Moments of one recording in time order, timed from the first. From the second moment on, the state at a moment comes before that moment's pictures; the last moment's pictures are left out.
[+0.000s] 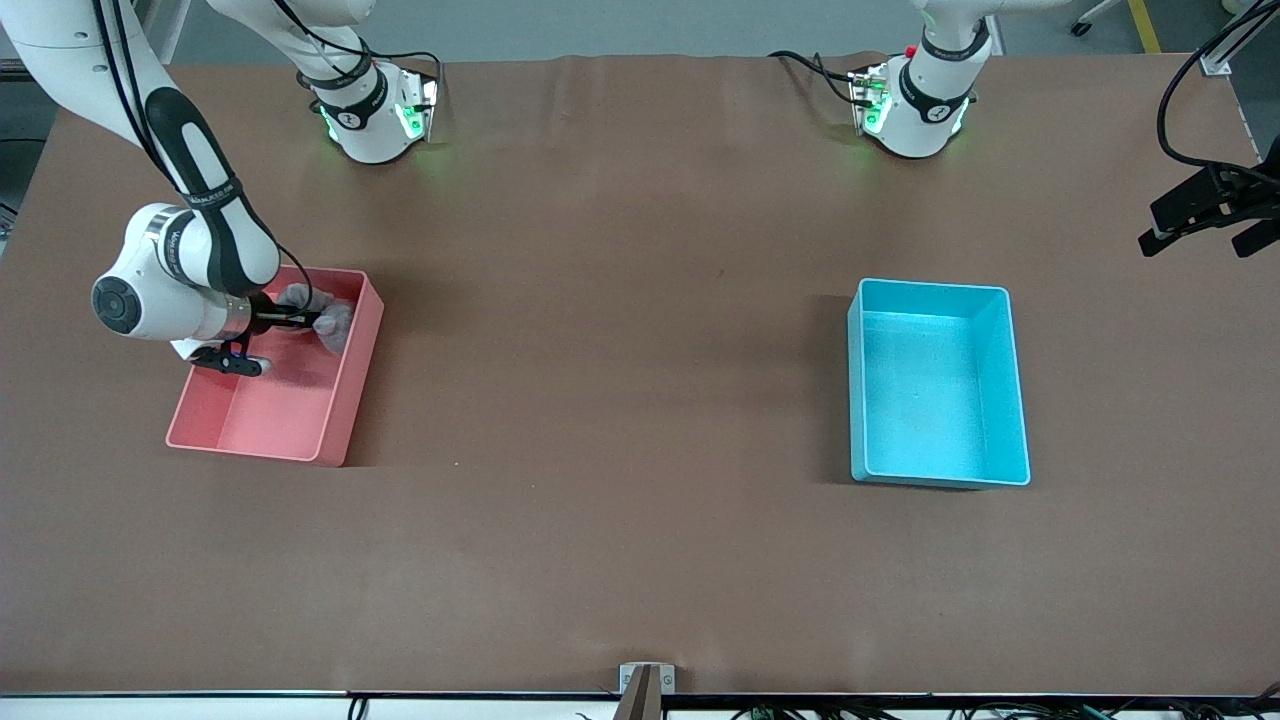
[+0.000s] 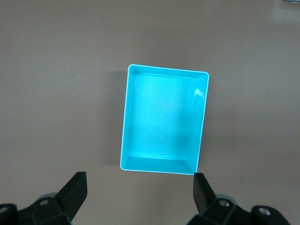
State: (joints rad) left arm 0.02 -0.02 -0.01 -1.49 -0.07 1.53 0.00; right arm -0.09 0.32 -0.11 -2.33 0.08 2.26 -0.06
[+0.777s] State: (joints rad) left arm 0.02 -0.02 -0.01 -1.49 -0.07 1.53 0.00; right arm -0.10 0.32 -0.11 -2.15 0.08 2.04 -0.06
